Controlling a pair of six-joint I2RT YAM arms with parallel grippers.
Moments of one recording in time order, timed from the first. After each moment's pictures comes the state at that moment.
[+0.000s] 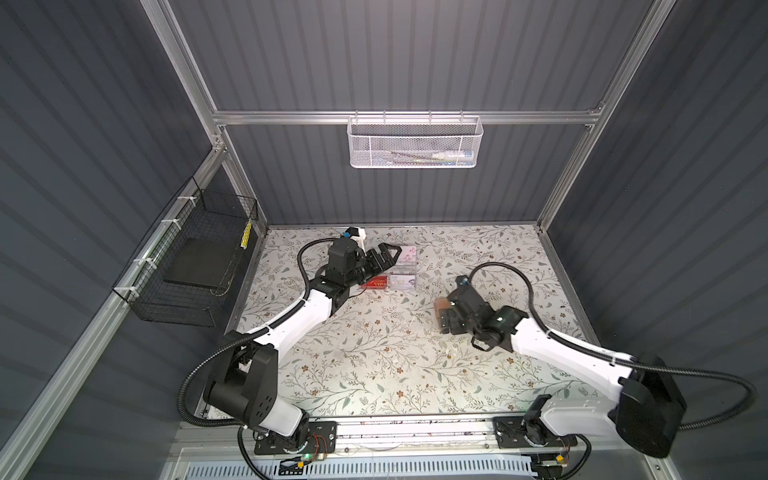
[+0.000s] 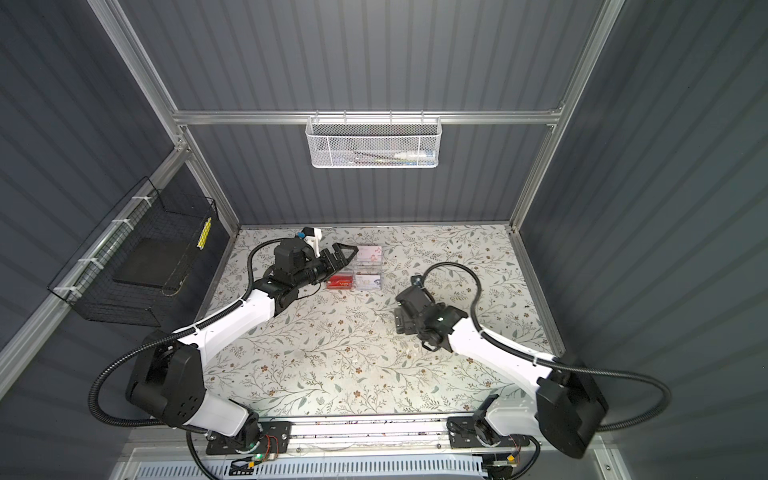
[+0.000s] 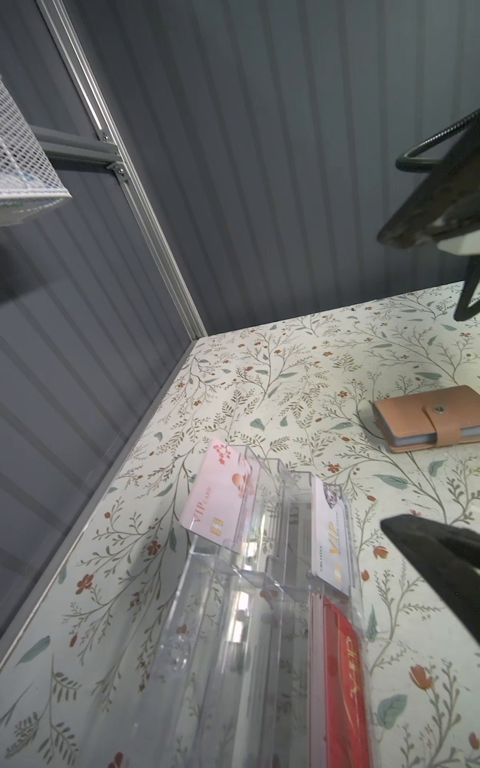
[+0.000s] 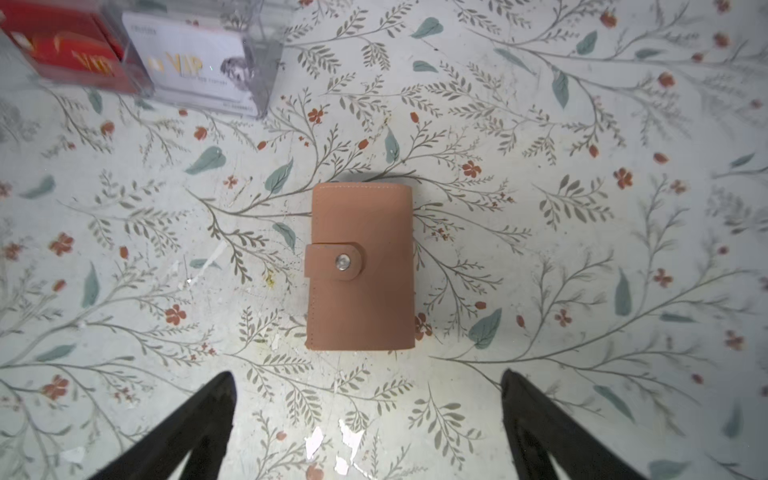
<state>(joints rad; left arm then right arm) -0.47 1.51 1.03 0.12 0.33 -0.87 0.67 1.23 0.79 -0.49 0.31 0.48</state>
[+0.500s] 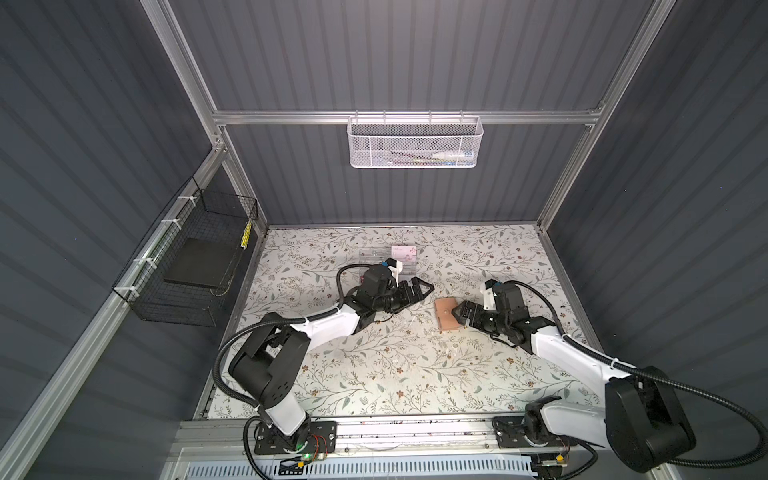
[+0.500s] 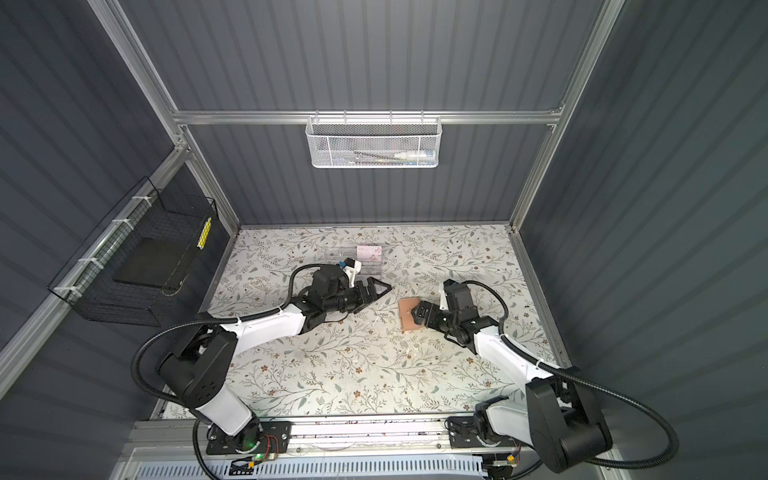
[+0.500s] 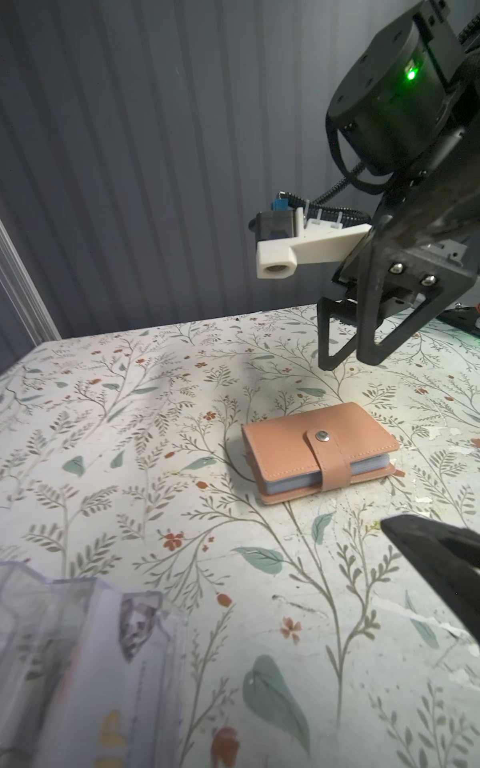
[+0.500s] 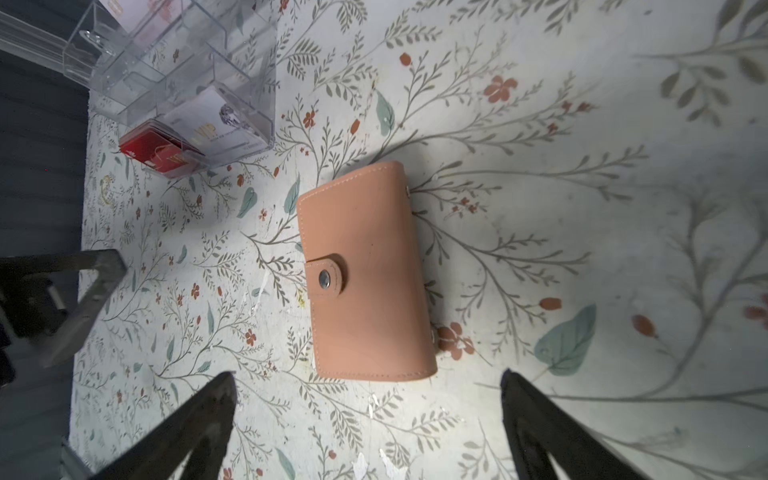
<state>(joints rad) -0.68 1.69 0.93 0.30 0.44 -0.99 0.30 1.25 0.57 -0.15 -0.29 0.59</state>
